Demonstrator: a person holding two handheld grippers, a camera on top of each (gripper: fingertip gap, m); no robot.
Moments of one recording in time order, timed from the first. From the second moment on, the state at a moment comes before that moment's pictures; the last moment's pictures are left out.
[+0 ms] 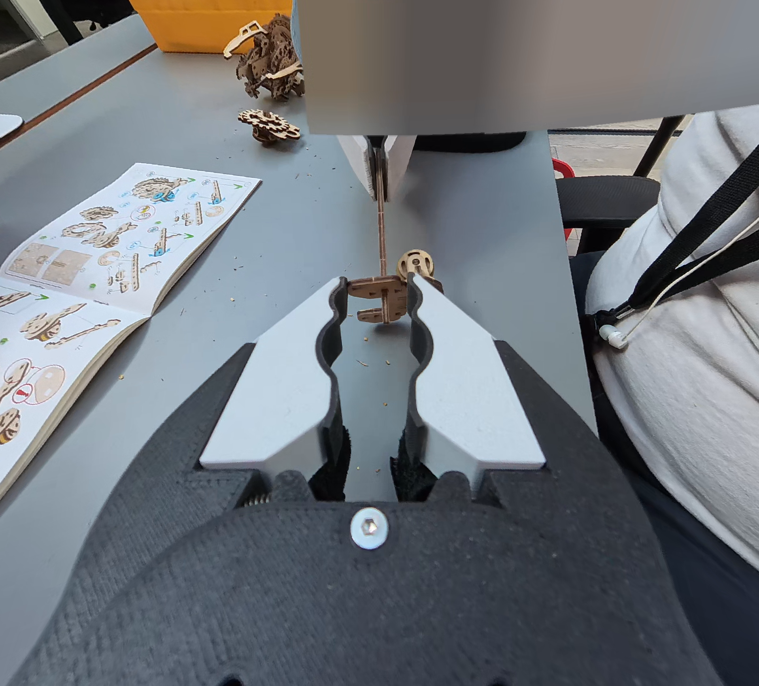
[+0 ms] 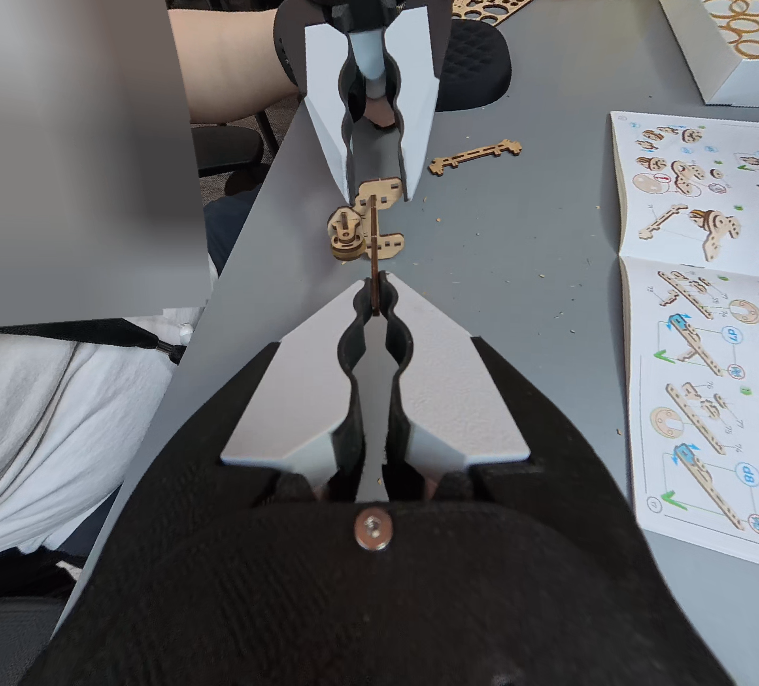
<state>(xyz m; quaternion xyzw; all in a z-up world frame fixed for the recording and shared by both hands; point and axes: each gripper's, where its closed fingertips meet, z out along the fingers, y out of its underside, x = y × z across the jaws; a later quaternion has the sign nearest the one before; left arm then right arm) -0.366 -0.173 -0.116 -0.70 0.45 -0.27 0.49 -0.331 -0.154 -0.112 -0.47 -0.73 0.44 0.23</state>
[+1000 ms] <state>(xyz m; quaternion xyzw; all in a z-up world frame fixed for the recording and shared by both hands) -0.366 -0.177 -0.119 -0.70 0.45 -0.29 0.47 -0.334 -0.160 -0.133 -0.48 -0.73 0.44 0.18</state>
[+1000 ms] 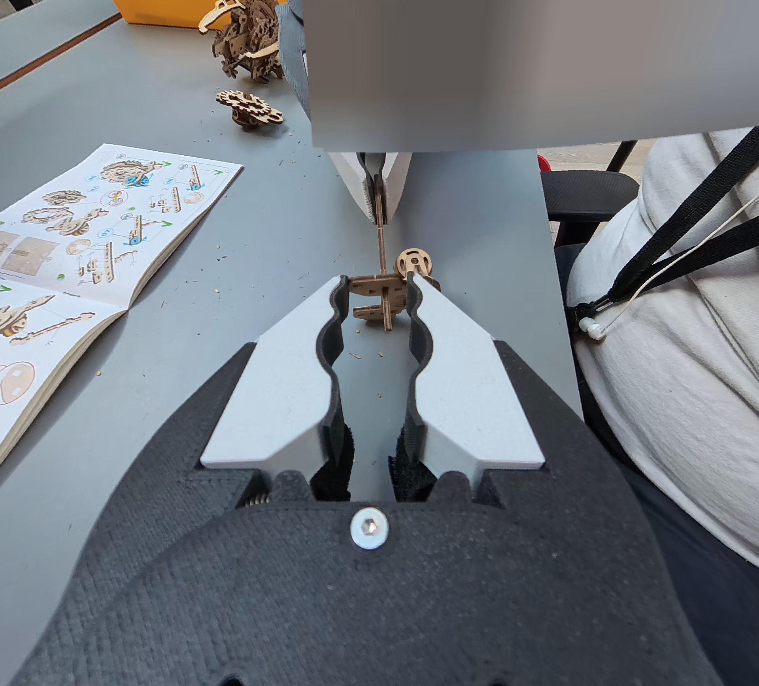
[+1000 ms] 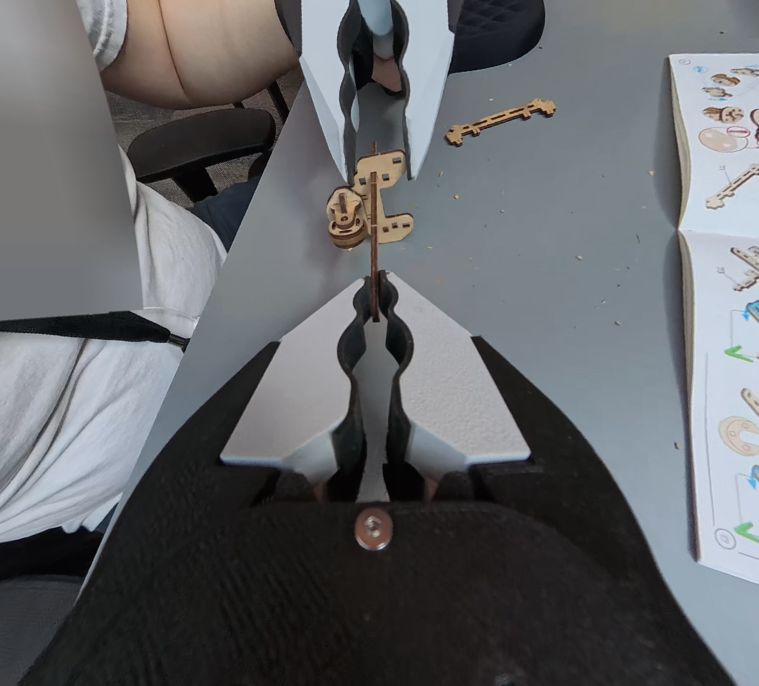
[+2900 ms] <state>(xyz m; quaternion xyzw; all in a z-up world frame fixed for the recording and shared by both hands) -0.367 -0.178 -0.120 -0.70 0.45 -0.29 0.46 -0.343 -0.164 -0.119 -0.48 -0.72 0.47 0.18</state>
